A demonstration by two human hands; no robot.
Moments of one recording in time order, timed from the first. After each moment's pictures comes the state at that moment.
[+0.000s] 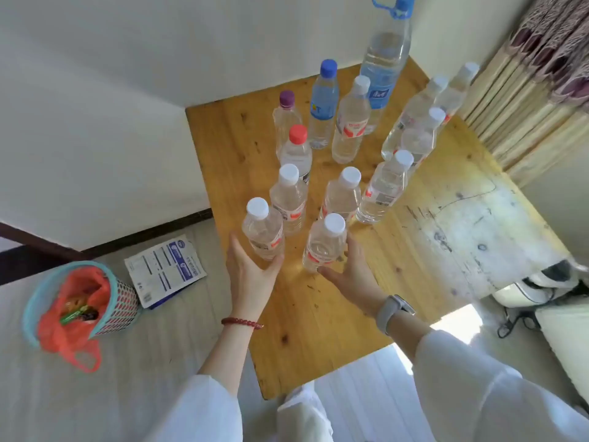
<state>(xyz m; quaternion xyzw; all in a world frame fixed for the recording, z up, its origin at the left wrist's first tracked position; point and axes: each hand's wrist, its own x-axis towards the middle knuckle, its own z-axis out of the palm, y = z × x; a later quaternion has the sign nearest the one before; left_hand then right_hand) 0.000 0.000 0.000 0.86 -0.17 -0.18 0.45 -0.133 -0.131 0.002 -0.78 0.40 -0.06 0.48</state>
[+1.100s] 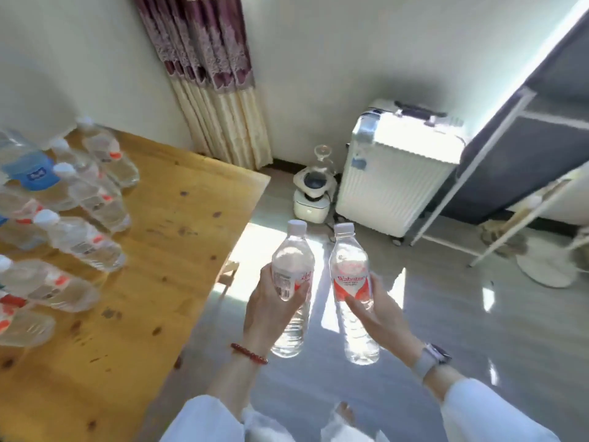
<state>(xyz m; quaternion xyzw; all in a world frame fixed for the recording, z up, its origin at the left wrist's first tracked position) -0.390 -0.073 0.050 0.65 -0.61 -0.33 0.32 -0.591 -0.039 0.055 -0.55 0.71 -0.24 0.38</state>
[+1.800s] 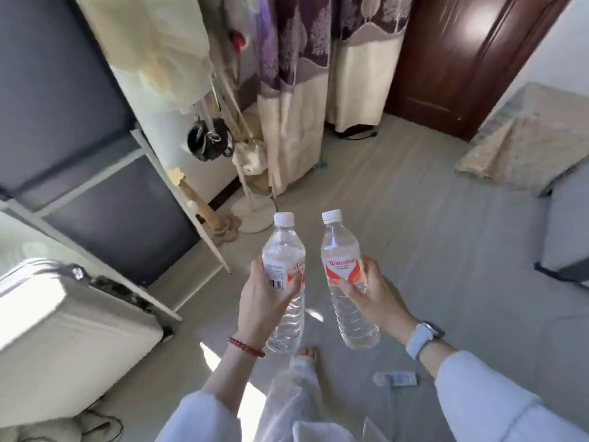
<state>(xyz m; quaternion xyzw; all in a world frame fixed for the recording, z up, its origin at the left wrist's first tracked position) -1.044 -0.008 0.066 0.17 -0.88 -0.44 0.08 -1.081 0.192 0.070 -0.05 0.91 -0.39 0.14</state>
